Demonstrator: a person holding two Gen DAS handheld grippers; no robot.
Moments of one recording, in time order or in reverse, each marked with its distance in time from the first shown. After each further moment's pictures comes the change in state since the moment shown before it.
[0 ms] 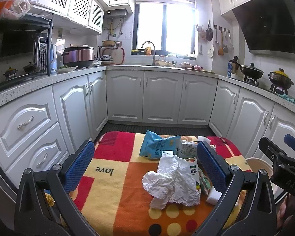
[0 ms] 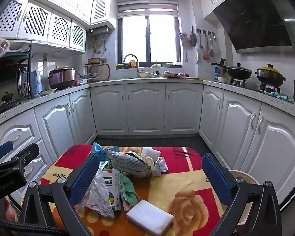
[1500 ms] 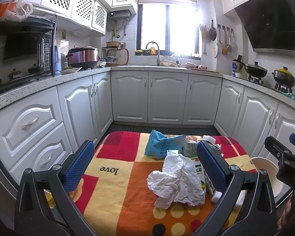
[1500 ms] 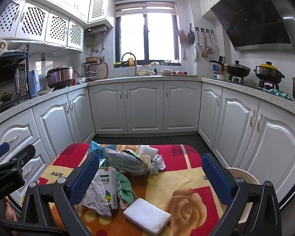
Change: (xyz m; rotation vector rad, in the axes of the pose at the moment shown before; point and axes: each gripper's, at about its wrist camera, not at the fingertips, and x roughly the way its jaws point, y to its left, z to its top) left arm 0.002 -0.003 -0.007 0.010 -0.009 0.047; right arm 0.002 -0.005 -0.002 0.005 0.012 -0.010
